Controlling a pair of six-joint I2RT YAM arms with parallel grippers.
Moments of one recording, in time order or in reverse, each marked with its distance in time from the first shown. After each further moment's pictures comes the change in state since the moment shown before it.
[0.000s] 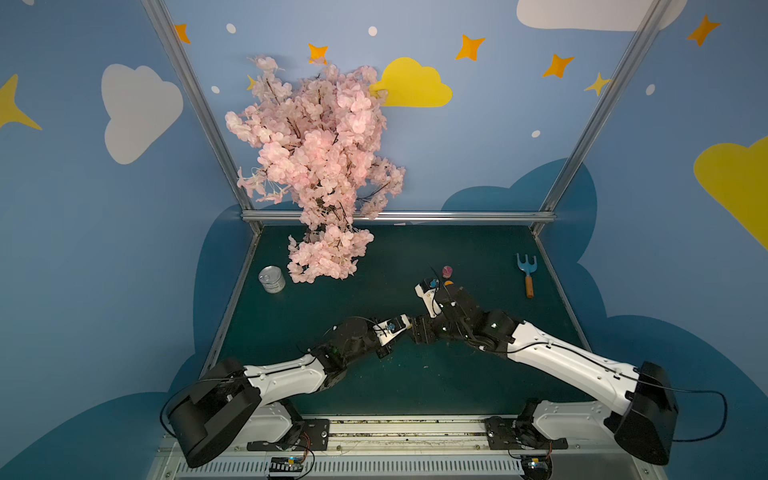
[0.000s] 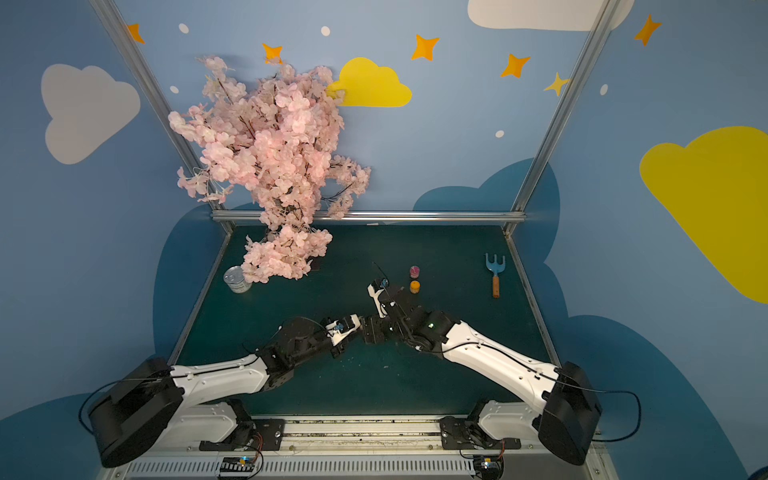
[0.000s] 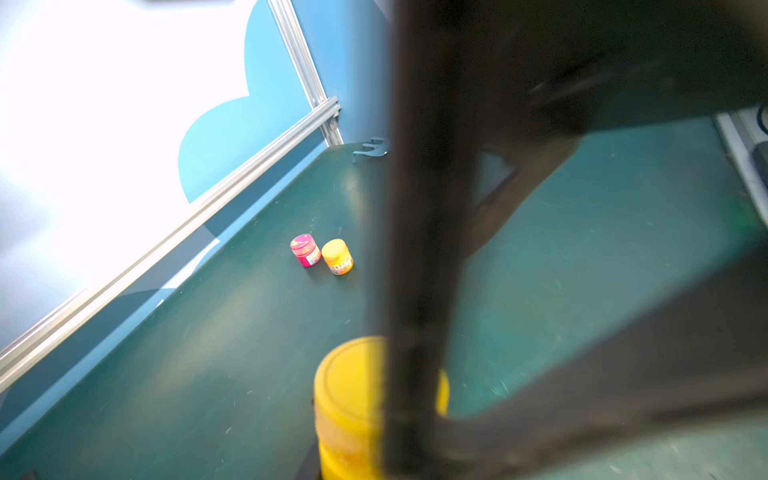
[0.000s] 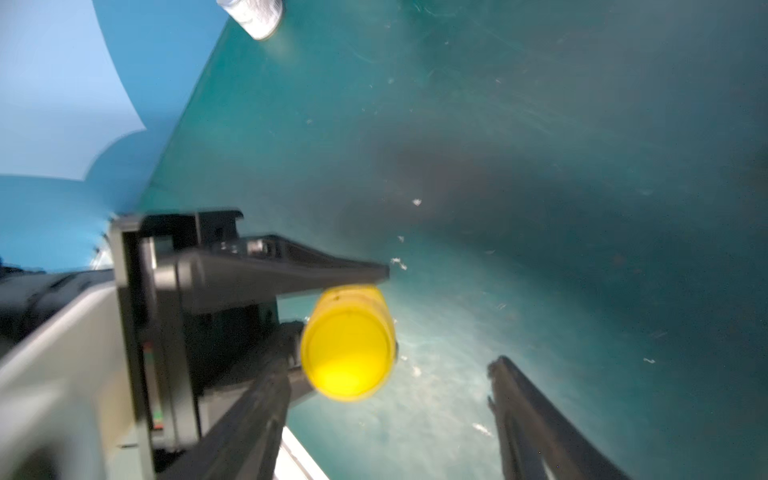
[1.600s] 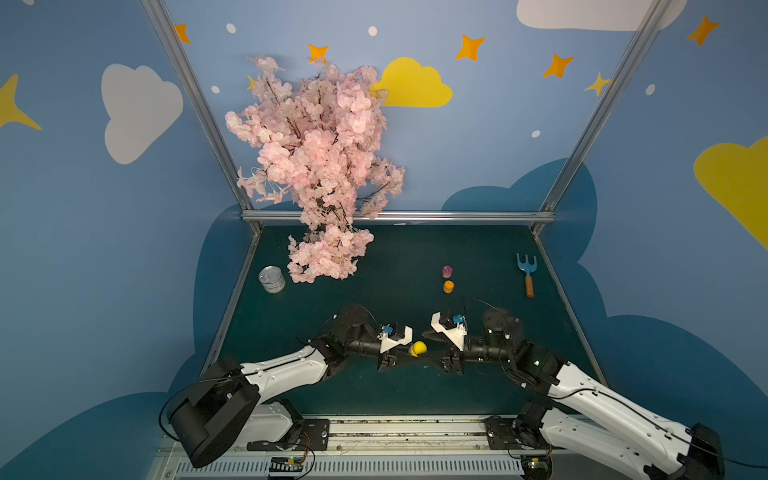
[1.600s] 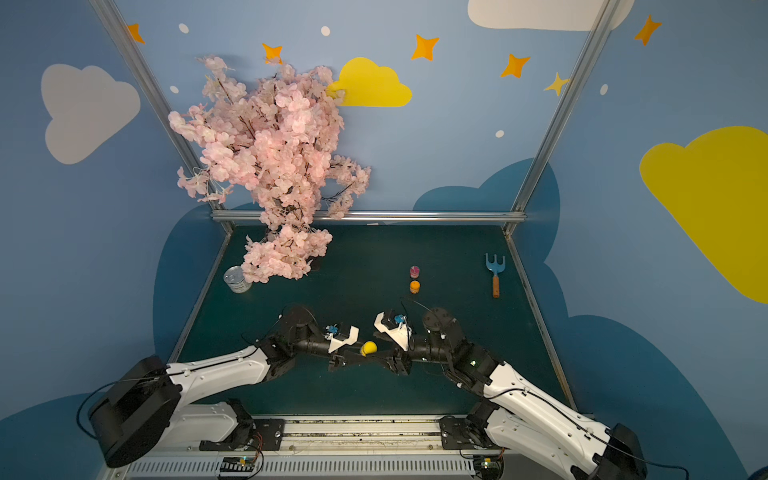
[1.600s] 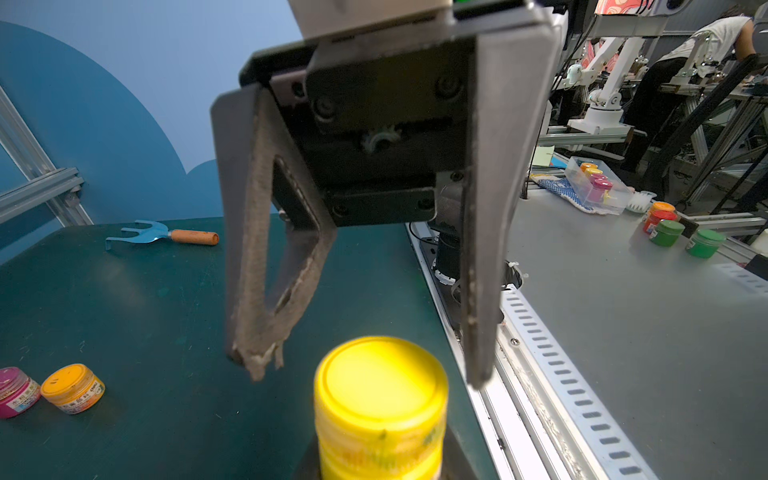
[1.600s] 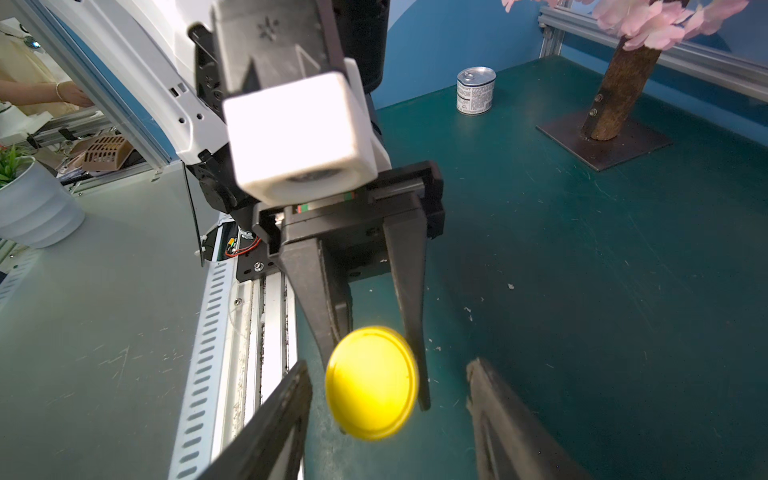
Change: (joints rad) left arm 0.057 -0.019 0.073 -0.093 0.741 -0.117; right arm -0.075 -0.359 -0.332 0.296 -0.473 -0.592
